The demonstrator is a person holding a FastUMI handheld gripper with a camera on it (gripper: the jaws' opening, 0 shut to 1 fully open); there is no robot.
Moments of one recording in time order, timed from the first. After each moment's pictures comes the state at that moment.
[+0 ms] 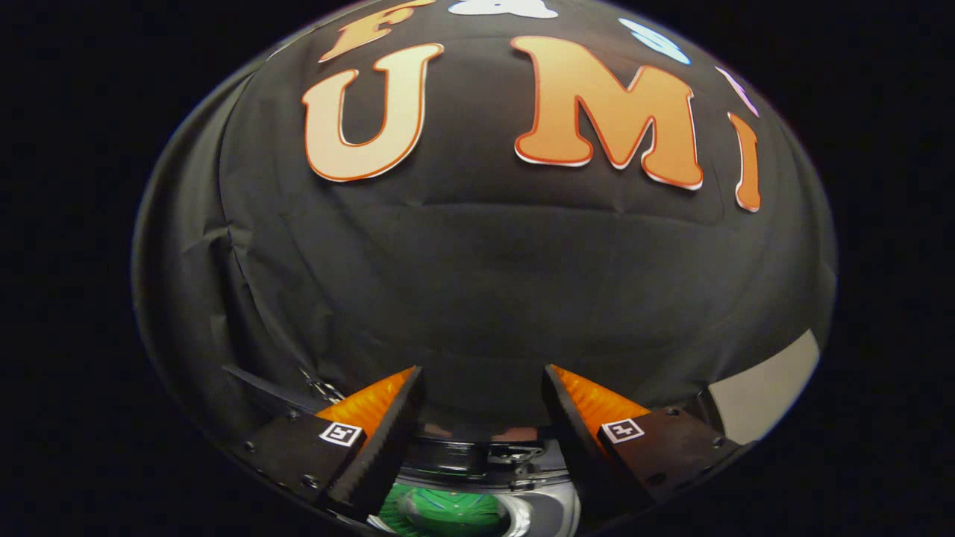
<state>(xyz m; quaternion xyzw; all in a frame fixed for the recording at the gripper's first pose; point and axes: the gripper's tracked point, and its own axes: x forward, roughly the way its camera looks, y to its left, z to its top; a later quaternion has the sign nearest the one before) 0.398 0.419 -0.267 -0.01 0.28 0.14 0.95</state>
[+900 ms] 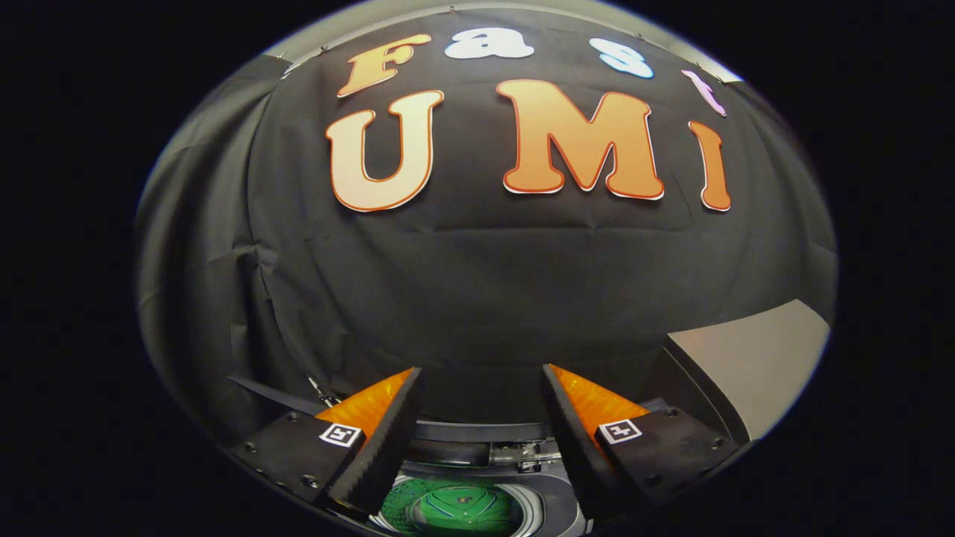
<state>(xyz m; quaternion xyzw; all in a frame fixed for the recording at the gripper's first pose) 0.306 0.396 -0.258 -0.01 0.18 0.14 0.97</state>
